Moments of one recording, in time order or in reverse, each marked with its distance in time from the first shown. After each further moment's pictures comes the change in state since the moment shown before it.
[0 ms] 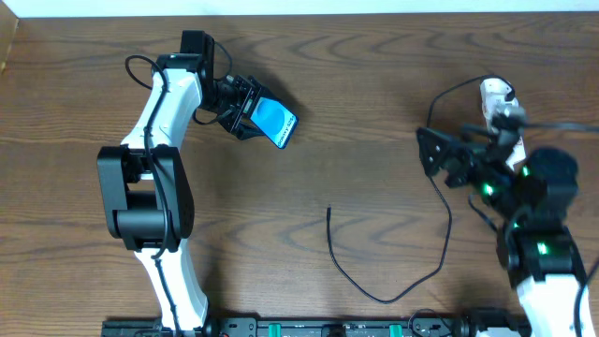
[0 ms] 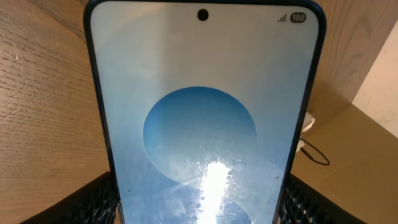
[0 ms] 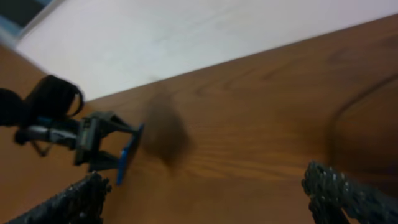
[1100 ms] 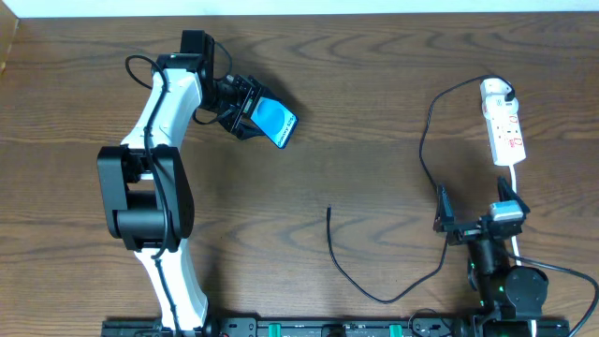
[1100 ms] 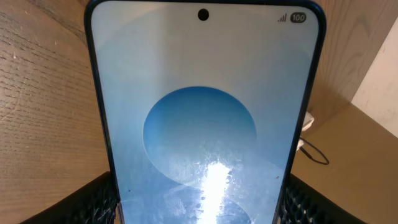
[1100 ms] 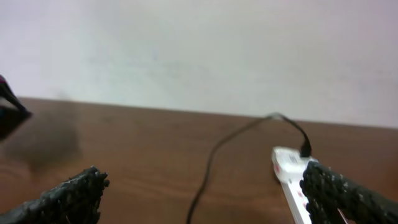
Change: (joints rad) left arm 0.000 0.000 0.001 0.000 0.003 0.000; right arm 0.000 -0.889 -0.687 0.202 0.358 -0.415
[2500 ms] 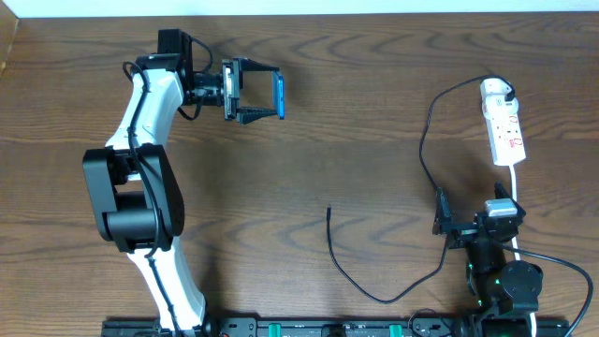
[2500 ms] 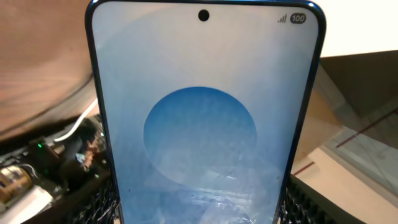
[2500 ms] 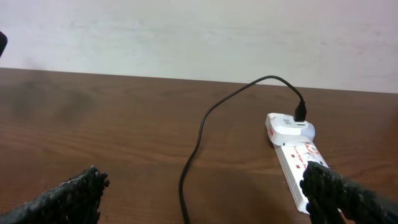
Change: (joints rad) left arm 0.080 0.000 0.000 0.037 0.629 -0.148; right arm 0.000 0.000 0.000 -0.137 0.041 -0.016
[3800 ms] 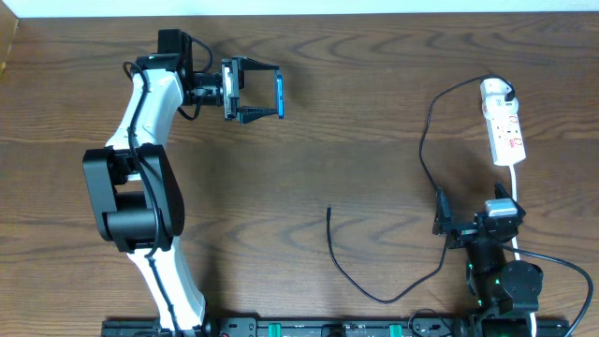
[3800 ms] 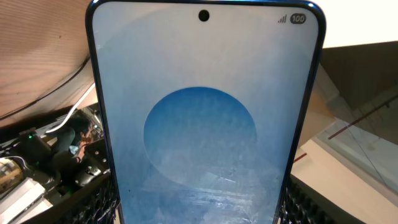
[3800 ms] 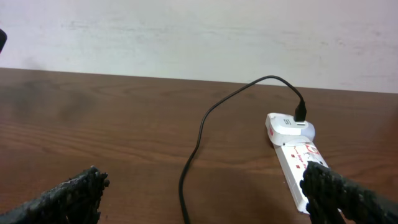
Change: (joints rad) left arm 0.000 0.000 0.000 -0.001 0.050 -0.019; right arm 0.000 0.000 0.000 0.000 0.000 0.000
